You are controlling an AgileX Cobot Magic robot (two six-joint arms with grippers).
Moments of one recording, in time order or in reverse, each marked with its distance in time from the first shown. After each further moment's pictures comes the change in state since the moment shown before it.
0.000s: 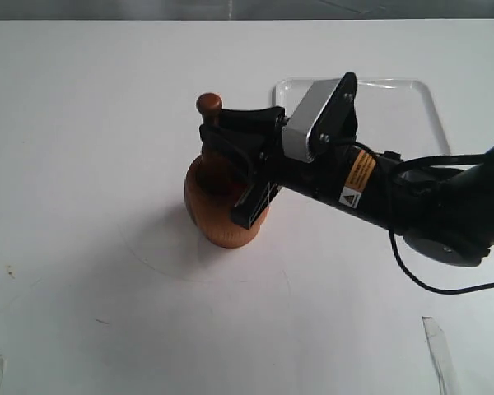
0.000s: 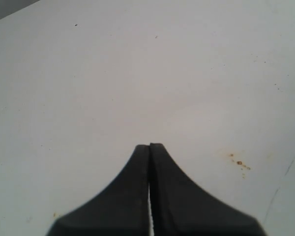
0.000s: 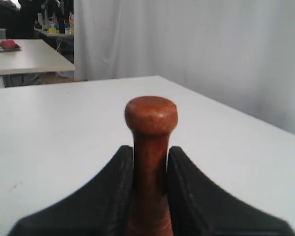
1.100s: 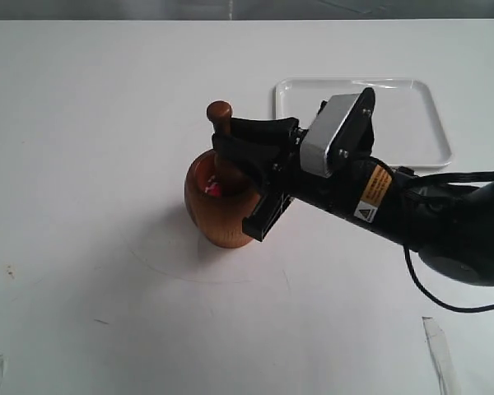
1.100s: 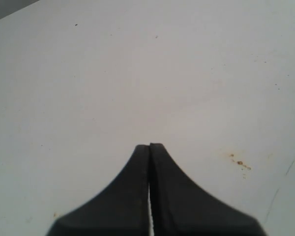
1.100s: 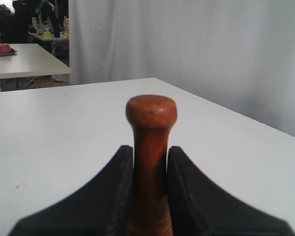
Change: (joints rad) left arm 0.000 0.000 0.000 0.000 0.000 0.000; right arm 0.000 -0.024 0.075 0.035 -0.061 -0.026
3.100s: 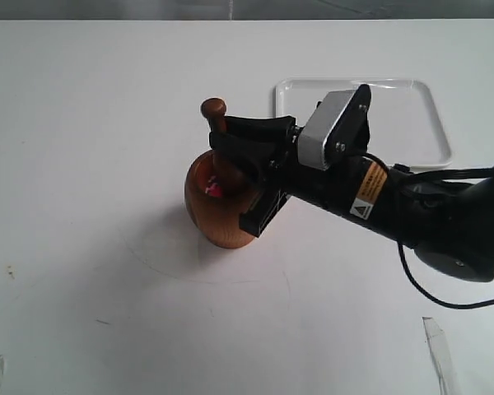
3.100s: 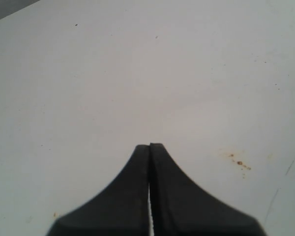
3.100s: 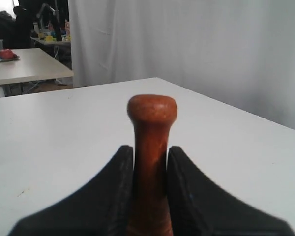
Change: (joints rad) left arm 0.000 0.000 0.000 0.000 0.000 0.000; right arm 0.000 -0.002 -0.014 -0.009 0.023 0.044
